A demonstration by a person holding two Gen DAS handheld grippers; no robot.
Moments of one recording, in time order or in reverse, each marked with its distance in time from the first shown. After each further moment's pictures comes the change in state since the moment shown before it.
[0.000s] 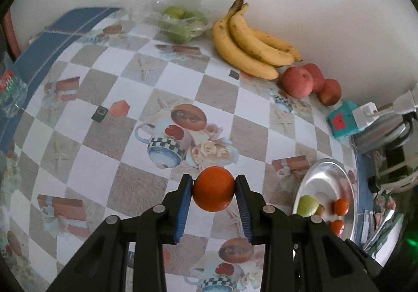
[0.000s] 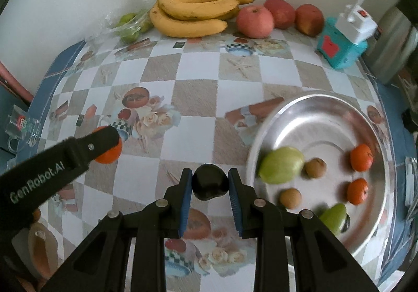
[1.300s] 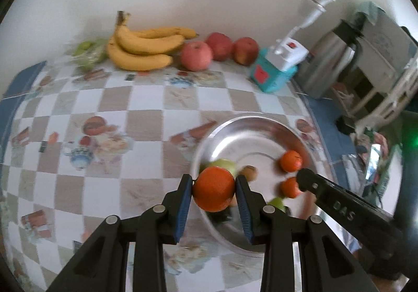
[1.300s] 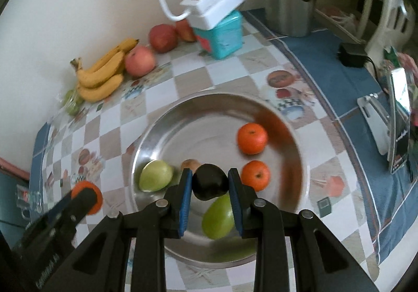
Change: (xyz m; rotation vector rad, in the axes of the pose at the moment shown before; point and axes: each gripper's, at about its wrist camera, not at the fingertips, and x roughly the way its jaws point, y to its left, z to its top) left arm -0.014 -0.142 -0.060 0.348 -0.003 -0.101; right arm -0.050 -0.165 -0.029 0.392 -0.102 -0.012
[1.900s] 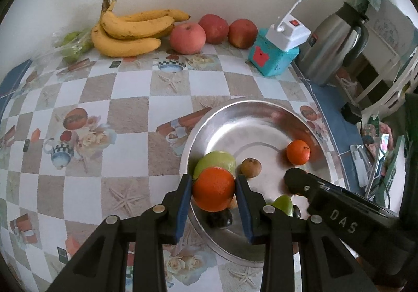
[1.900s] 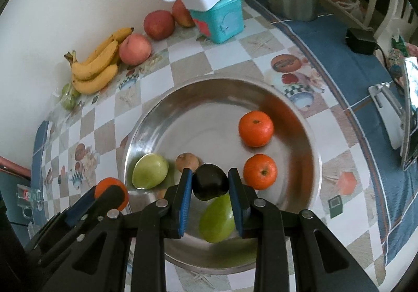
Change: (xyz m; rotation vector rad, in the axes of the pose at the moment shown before) left arm 0.042 -0.003 -0.006 0.024 0.049 0.007; right arm 0.030 0.001 -0.004 -0.005 0.068 0.029
